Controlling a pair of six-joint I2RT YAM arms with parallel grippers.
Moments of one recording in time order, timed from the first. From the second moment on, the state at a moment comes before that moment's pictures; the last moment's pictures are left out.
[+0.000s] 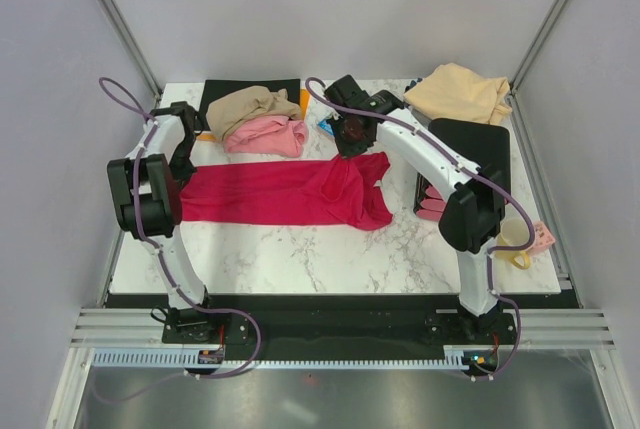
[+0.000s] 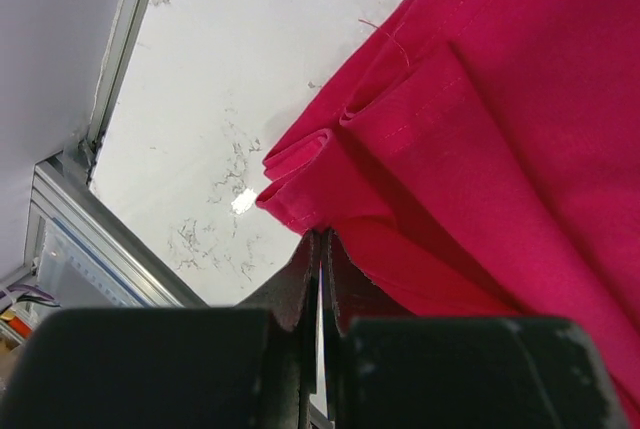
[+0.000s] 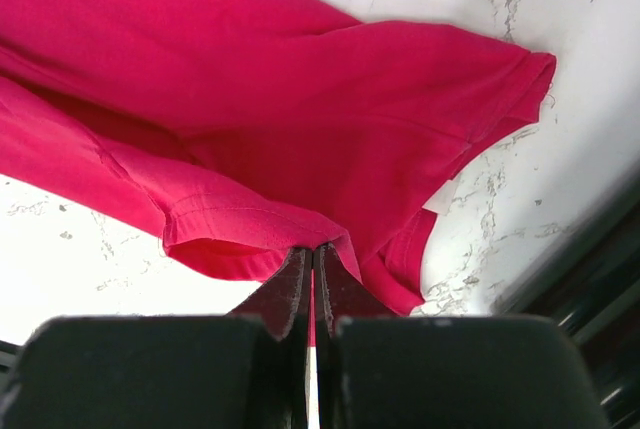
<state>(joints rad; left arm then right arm) 0.14 2.00 1.57 -1.13 -0.53 -0.51 0.64 2.02 2.00 -1.03 0.11 0.27</state>
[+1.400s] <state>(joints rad) 0.12 2.17 1.70 -1.14 -0.61 -0.51 0.62 2.11 1.97 -0.93 0.23 0.25</state>
